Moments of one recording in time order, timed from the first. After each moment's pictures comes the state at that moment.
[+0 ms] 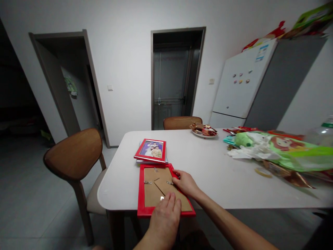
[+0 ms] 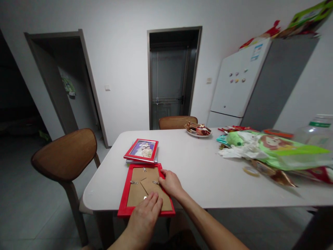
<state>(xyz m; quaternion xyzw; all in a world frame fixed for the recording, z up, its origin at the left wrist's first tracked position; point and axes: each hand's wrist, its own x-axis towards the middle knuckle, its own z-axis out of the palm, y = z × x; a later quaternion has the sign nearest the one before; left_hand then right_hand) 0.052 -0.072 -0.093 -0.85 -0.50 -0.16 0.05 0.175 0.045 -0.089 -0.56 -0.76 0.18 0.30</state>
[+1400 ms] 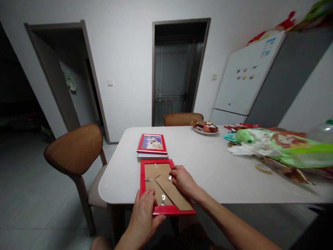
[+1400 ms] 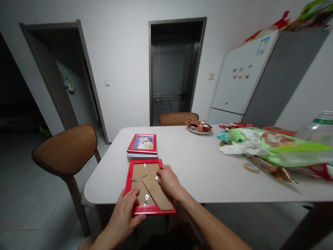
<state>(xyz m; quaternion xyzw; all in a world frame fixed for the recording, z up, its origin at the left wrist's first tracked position) -0.005 -0.089 -0.087 -0.77 -0.56 -0.28 -0.10 0.170 0.036 -0.084 -0.49 -0.85 0.04 0.19</state>
